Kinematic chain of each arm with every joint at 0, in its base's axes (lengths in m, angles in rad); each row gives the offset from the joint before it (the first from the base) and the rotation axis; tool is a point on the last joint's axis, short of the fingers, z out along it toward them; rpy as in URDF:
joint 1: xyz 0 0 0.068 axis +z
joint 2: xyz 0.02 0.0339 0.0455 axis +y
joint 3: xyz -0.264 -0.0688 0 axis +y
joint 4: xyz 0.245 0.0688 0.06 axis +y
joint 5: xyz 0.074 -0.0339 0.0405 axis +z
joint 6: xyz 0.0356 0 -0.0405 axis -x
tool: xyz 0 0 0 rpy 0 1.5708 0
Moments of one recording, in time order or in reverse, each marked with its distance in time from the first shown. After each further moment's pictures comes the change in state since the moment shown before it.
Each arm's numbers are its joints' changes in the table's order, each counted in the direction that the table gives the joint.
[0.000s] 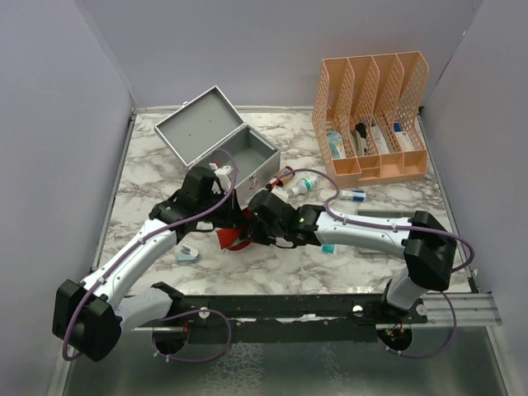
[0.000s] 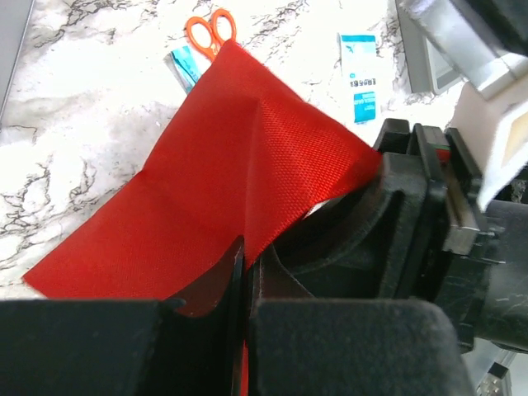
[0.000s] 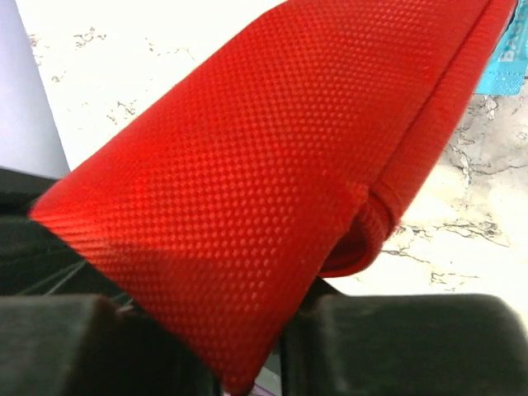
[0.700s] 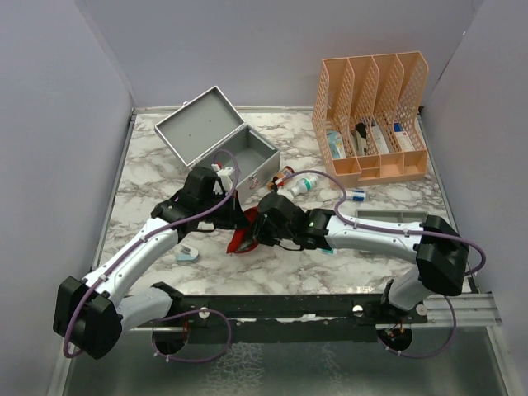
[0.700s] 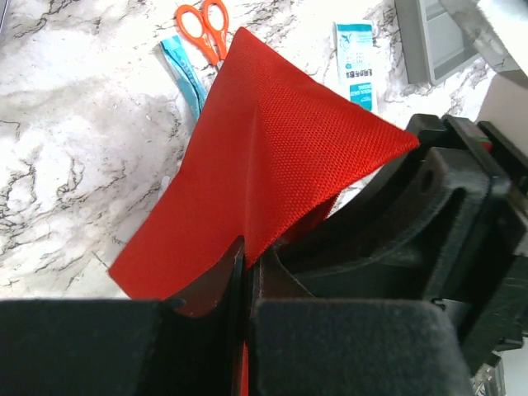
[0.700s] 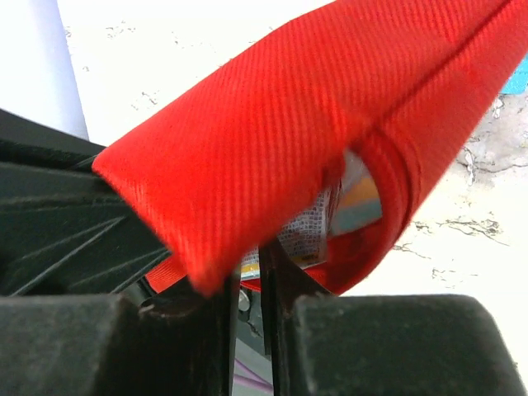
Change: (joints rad) left arm -0.005 0.017 0.000 -0.001 -0.021 0.002; right arm -0.002 -0.111 0.116 -0.100 0.024 0.032
